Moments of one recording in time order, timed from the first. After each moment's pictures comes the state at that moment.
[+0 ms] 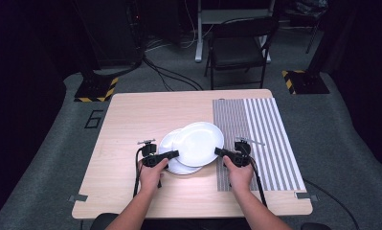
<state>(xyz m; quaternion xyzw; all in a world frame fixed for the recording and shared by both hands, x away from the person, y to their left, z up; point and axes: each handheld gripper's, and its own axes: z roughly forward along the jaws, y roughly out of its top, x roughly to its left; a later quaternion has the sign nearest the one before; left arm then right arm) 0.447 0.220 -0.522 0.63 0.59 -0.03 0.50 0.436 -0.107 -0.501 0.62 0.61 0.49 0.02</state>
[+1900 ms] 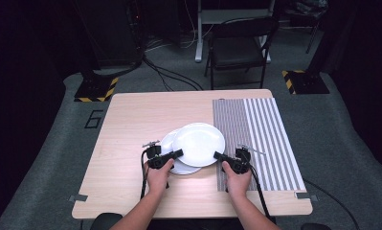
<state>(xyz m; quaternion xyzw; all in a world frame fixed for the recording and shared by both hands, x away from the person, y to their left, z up) 0.440 0.201 -0.523 0.61 0.60 0.00 0.52 0.421 -0.104 -0.522 0.65 0.56 0.51 0.01</state>
